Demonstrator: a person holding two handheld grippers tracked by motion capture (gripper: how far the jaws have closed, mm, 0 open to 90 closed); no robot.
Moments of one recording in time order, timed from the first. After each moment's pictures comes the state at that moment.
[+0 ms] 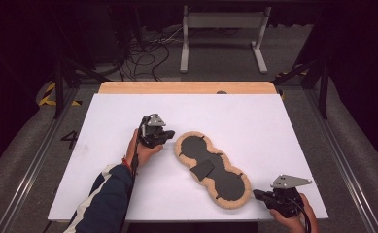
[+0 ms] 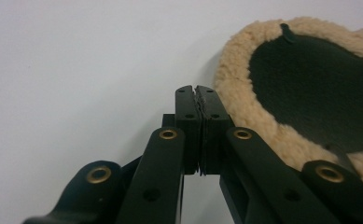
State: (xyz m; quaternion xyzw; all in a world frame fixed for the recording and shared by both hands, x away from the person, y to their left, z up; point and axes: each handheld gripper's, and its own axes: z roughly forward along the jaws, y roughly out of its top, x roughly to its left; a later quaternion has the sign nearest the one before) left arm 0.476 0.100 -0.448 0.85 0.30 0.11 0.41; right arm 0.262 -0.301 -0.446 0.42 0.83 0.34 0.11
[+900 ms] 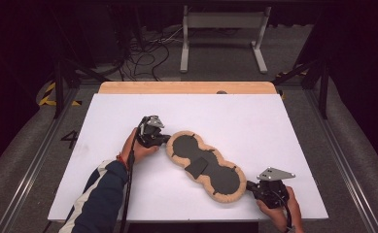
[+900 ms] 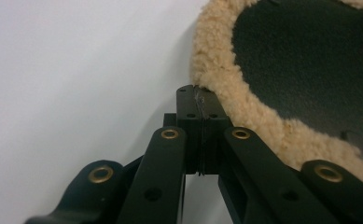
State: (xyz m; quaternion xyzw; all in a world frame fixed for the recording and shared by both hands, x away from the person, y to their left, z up) left arm 0.480 0.120 -0.457 0.89 0.26 0.07 0.36; right arm 0.287 -0.271 -0.451 0.45 0.81 0.33 0.17
